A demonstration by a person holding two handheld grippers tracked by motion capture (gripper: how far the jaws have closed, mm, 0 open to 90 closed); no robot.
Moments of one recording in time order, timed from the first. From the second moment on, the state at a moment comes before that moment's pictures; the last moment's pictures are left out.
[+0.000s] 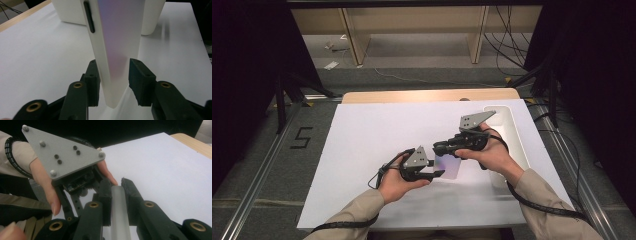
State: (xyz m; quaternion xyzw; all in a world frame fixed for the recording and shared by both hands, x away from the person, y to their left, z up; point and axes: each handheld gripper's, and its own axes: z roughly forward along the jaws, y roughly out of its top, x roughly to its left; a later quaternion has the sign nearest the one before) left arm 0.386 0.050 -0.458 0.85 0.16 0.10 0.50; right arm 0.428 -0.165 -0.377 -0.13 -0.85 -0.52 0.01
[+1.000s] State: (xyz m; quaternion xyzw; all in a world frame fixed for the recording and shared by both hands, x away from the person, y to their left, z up) left arm 0.390 0.058 -0.450 0.84 0.17 0.07 0.51; right arm 0.430 -0.168 -0.376 -0.12 -0.84 -0.53 0.04
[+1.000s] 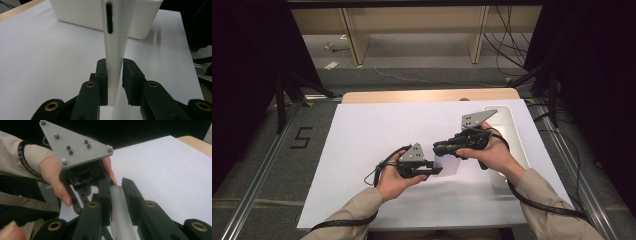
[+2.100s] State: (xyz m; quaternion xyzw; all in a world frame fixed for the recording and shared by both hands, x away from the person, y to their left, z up) left arm 0.395 0.067 -0.449 0.83 0.23 0.09 0.50; right arm 0.441 -0.182 -0.376 -0.19 -0.80 -0.57 -0.03
